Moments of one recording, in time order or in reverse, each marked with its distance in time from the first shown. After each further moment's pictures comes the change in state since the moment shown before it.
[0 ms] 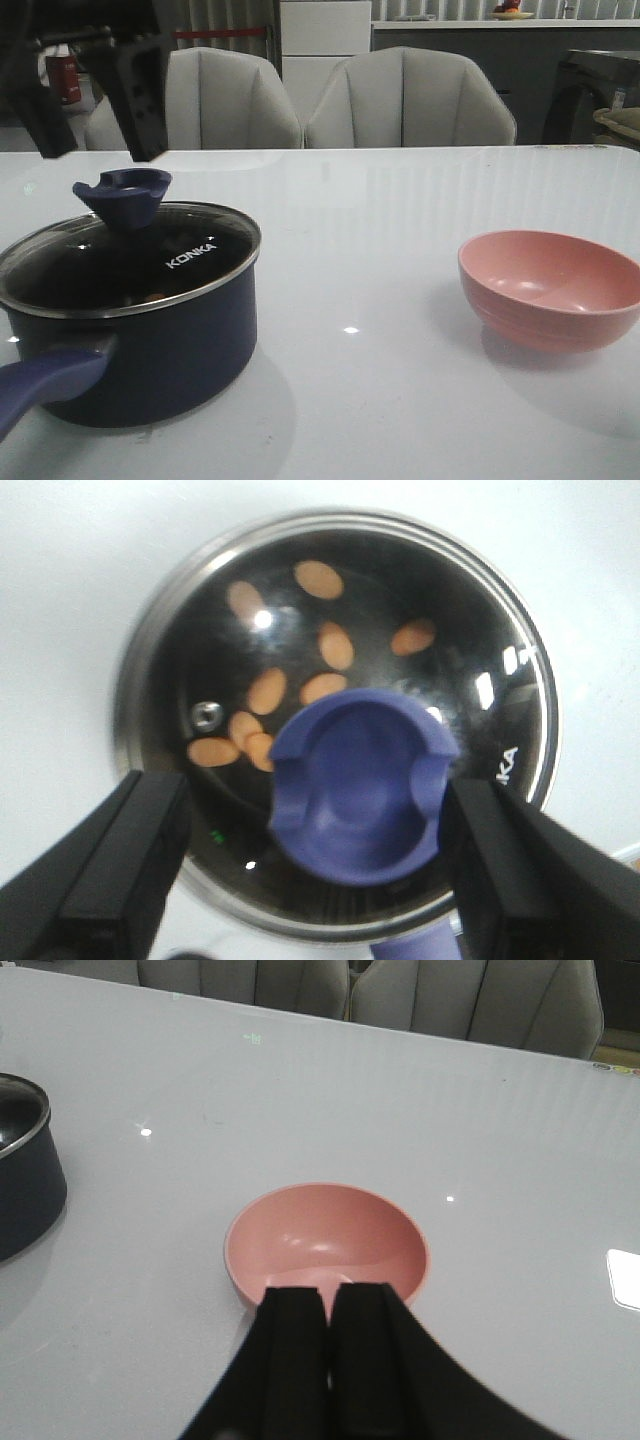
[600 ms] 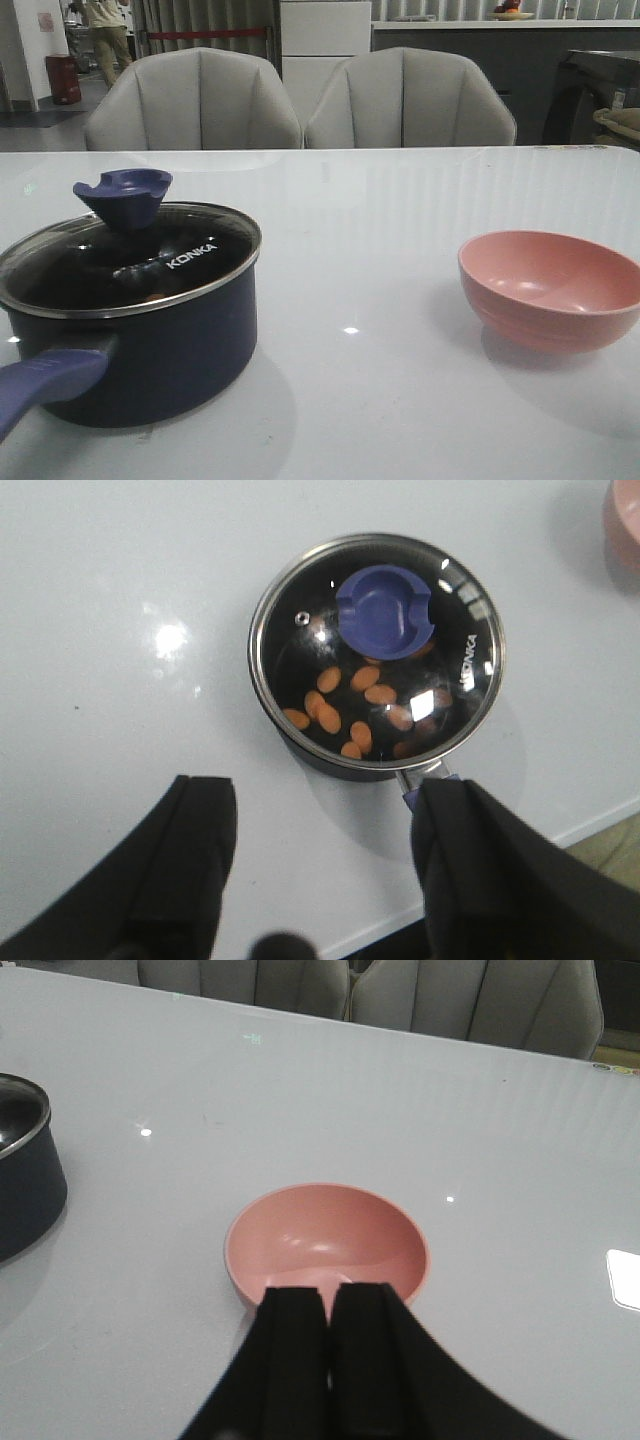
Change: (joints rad) left arm 0.000 -0.807 0.440 0.104 -0.133 0.000; right arm 0.000 0.000 0.000 0.000 0.000 0.000
